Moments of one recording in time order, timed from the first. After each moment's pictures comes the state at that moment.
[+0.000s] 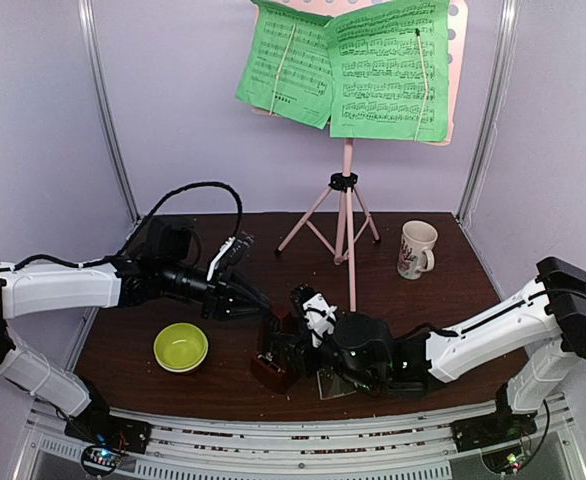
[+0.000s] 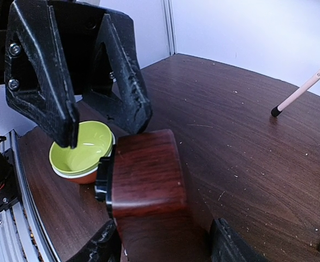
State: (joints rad) left arm -0.70 1.38 0.83 0.08 0.97 -0.04; right arm 1.32 1.63 0.76 0.57 0.48 0.28
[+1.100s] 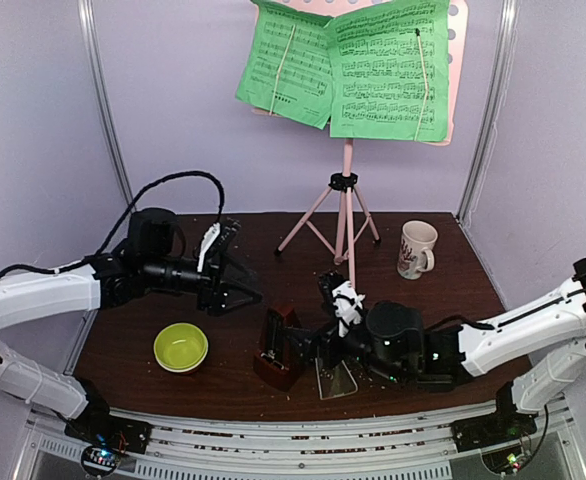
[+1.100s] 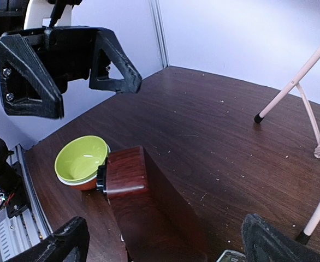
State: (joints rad) left arm -0.70 1.26 0.83 0.03 0.73 -0.01; right arm 1.30 1.45 0.68 0.51 0.48 0.29
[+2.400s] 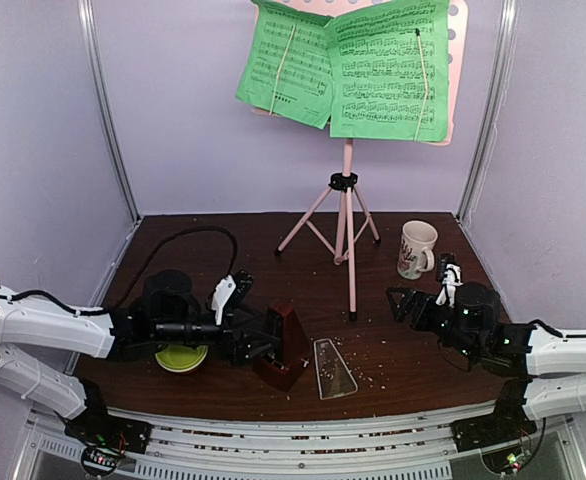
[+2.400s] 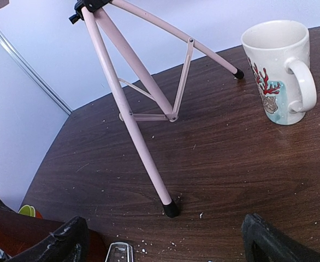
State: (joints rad) left arm -0.95 1.26 0.51 0.41 0.31 -0.19; right arm 0.84 0.90 0.30 0.27 0.41 0.68
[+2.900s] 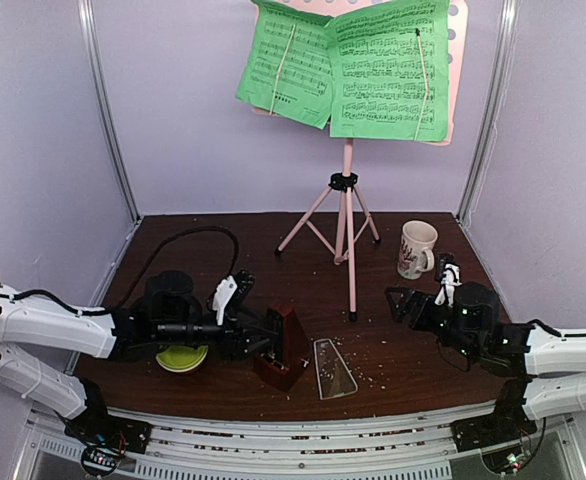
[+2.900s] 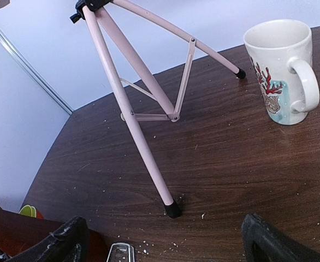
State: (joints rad) left arm -0.96 1.28 0.51 0.42 0.29 -0.18; right arm 0.84 0.91 0.30 0.29 0.41 0.68
